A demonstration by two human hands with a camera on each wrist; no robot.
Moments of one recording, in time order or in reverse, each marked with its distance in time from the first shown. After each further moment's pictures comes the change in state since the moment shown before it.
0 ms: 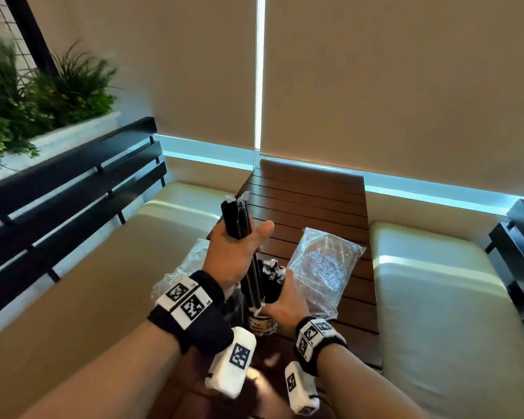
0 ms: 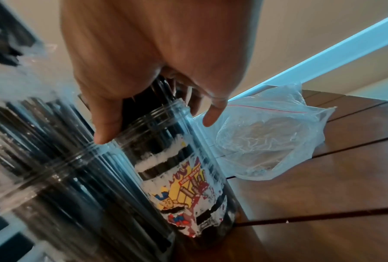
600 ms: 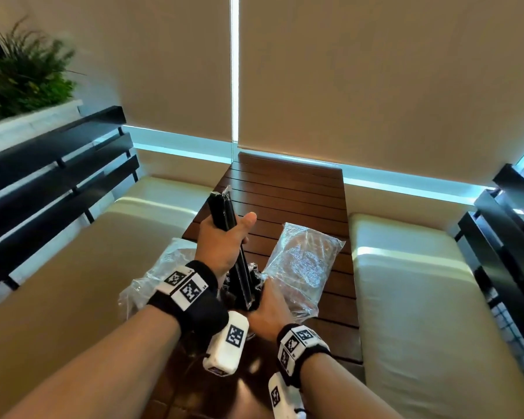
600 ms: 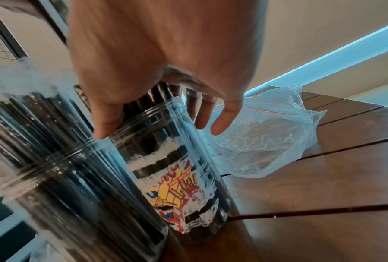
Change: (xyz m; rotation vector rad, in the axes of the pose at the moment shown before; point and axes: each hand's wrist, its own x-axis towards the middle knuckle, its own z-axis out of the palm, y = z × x) left_hand 0.037 -0.030 0.029 0.012 0.093 -0.126; right_hand 0.027 0.064 0.034 -0.215 -0.021 0.077
